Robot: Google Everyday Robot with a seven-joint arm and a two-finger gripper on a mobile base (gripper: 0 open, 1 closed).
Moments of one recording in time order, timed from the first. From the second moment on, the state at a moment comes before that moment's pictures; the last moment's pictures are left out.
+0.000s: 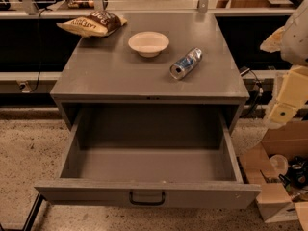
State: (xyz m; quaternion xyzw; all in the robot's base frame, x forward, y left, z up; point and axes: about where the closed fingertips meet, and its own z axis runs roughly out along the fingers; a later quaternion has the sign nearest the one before) arm 0.438 -0.217 0.977 -0.60 0.78 -0.04 0.16
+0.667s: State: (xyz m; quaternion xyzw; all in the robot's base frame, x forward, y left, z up) arm 0.428 -0.202 0.959 -0.61 0.77 -0.03 0.17
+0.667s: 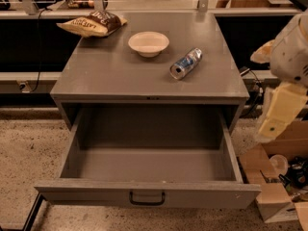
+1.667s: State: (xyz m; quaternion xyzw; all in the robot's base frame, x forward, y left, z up) arm 0.359 -0.119 0.790 -0.63 0.71 0.12 0.30
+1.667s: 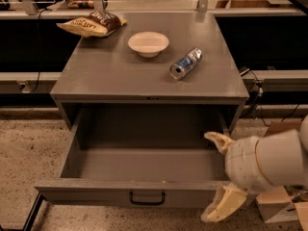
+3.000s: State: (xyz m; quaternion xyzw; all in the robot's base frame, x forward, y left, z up) arm 0.334 -0.116 0.713 -0.61 0.69 0.16 0.35
